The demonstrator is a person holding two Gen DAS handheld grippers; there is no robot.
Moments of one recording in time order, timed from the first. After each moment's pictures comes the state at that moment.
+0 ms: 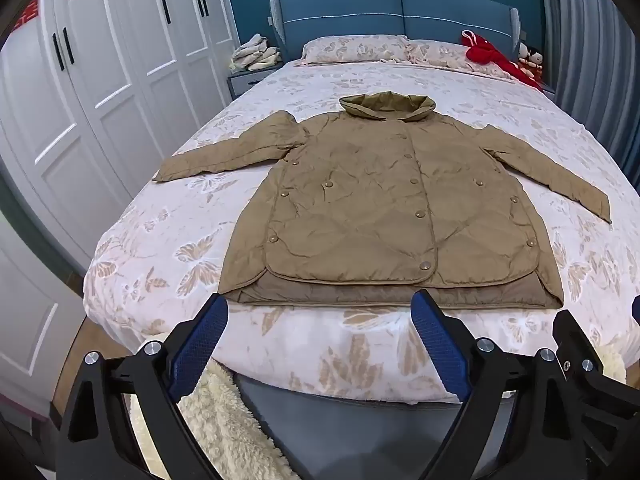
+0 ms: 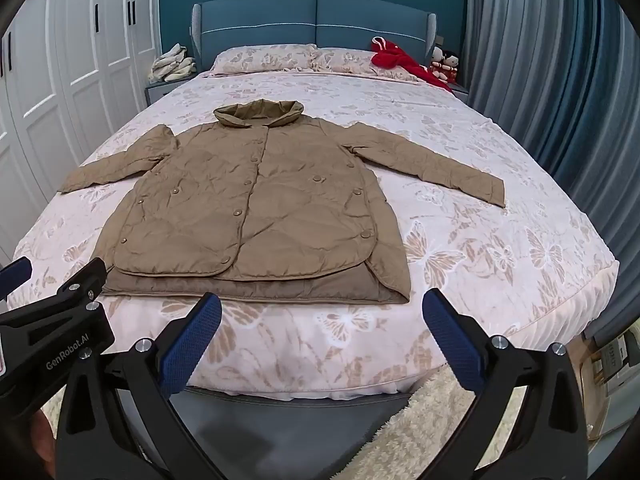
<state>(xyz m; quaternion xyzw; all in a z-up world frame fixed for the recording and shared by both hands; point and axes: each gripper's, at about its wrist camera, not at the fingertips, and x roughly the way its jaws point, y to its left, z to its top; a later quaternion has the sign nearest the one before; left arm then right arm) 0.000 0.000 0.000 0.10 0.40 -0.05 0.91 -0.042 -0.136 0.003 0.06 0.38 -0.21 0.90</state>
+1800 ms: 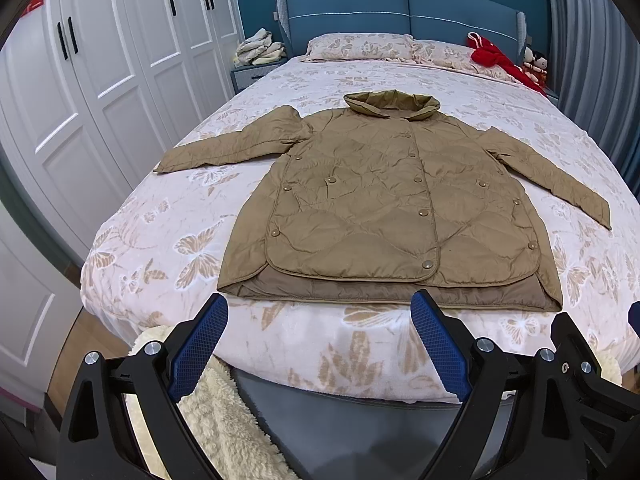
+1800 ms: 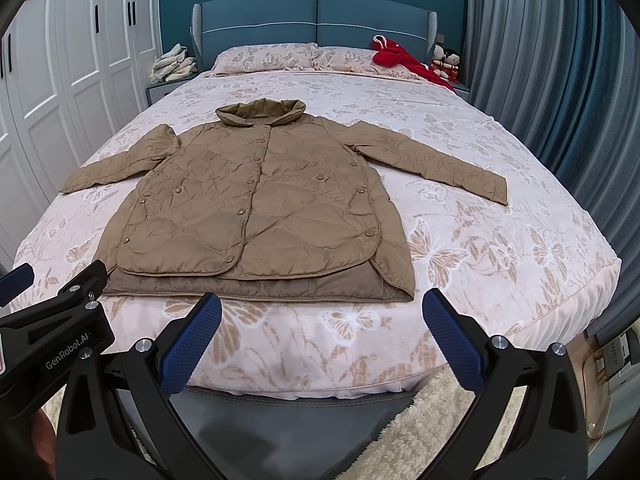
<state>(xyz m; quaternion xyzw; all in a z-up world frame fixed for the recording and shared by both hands) -0.003 0.010 0.001 0.09 0.40 -0.05 0.91 -0.043 -0.132 0.003 0.06 0.38 -0.20 0.90</state>
